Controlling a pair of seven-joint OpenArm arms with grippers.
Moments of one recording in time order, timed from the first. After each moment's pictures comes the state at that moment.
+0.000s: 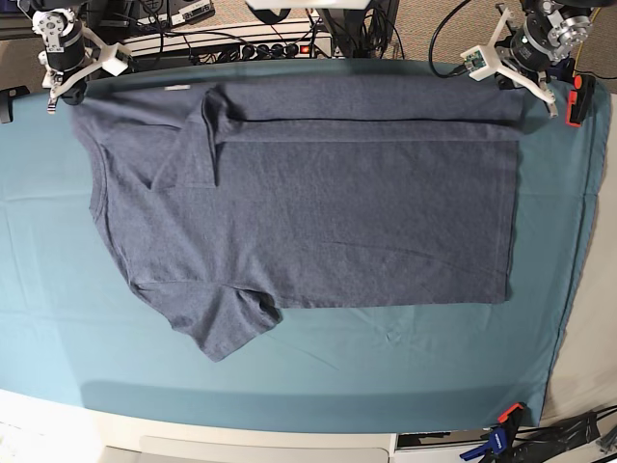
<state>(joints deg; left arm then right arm) 47.4 -43.3 4.7 120.1 19.6 -20.5 32.8 -57.8 53.0 3.2 102.7 -43.0 0.8 -28.9</state>
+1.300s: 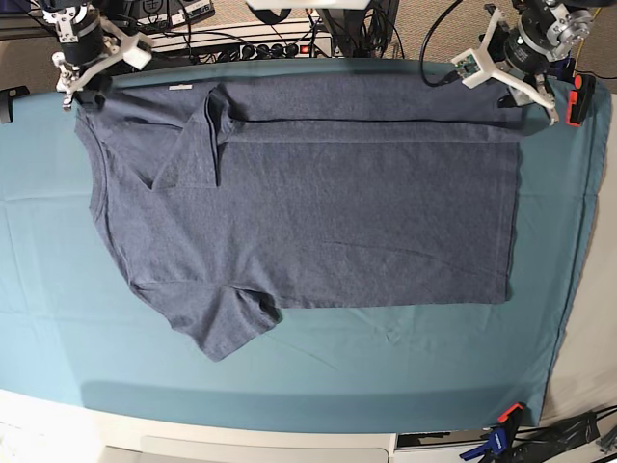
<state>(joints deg) 47.8 -43.6 4.5 132.3 13.3 -19.9 43.2 -63.8 53.0 3.3 118.8 -45.6 -1.3 -32.4</state>
